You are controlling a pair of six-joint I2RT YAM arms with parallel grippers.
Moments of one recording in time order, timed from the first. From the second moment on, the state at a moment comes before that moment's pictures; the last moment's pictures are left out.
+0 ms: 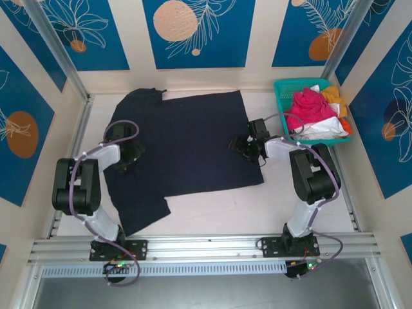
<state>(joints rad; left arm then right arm) -0.04 1.70 0.95 -0.38 -0.05 -0.82 0.27 1.79 0.99 -0.21 -0.22 0.74</state>
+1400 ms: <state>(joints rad) -0.04 1.28 0.66 -0.86 -0.16 -1.20 0.31 1.48 0.85 -0.29 -0.24 0.67</state>
